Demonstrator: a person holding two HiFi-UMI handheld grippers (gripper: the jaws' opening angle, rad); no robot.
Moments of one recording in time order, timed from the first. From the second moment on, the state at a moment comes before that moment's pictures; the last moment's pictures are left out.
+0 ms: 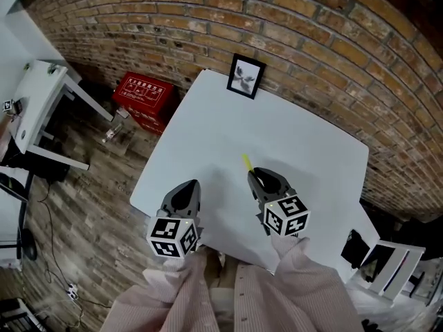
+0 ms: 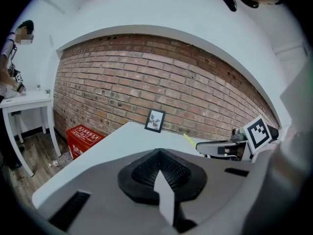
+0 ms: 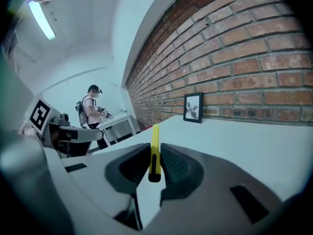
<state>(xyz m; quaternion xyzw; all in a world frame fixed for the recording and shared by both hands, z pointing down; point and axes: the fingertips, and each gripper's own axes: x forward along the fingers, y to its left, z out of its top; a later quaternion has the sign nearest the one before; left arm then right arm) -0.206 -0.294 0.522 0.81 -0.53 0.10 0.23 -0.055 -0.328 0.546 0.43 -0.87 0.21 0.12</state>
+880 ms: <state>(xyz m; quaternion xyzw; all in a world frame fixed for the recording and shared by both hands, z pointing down) -0.218 -0.293 0.437 0.83 -0.54 0.05 0.14 -0.022 -0.310 0.440 0.46 -0.87 0.15 -0.02</state>
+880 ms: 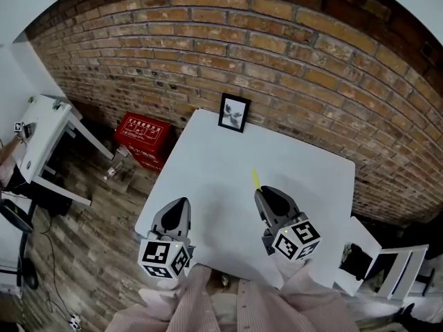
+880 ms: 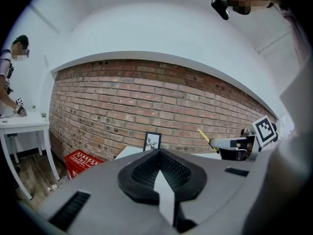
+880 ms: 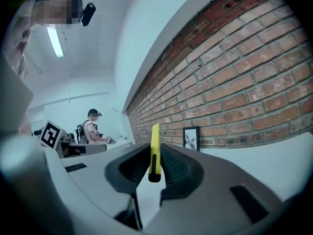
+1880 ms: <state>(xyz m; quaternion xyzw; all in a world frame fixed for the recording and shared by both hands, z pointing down) -0.226 -0.283 0.359 0.83 -0.55 0.00 0.05 0.032 -0.287 0.339 0.50 -0.86 0.05 -0.11</state>
